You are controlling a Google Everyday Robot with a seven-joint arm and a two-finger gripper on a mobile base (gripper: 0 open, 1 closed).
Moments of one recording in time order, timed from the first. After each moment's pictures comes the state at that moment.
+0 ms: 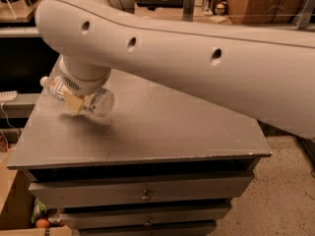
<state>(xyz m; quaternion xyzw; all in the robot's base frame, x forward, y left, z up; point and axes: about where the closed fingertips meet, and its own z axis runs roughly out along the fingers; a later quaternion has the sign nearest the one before) 0.526 0.171 0.890 -0.51 0.81 0.04 0.27</state>
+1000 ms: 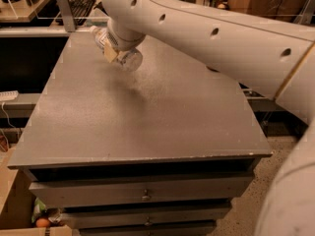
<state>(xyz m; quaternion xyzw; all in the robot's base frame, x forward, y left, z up) 0.701 0.100 0.912 -0.36 0.86 0.01 0.37</state>
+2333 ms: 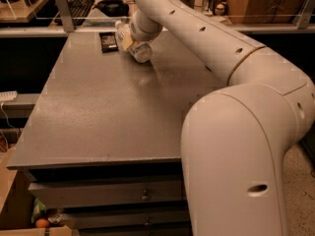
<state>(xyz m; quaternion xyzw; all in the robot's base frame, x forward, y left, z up) 0.829 0.062 0.865 -0.24 0.90 0.09 0.35</state>
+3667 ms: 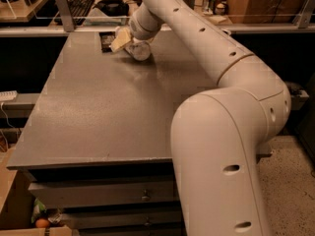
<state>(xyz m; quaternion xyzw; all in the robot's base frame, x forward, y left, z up) 0.840 0.075 0.858 -0.27 0.89 0.15 0.32</state>
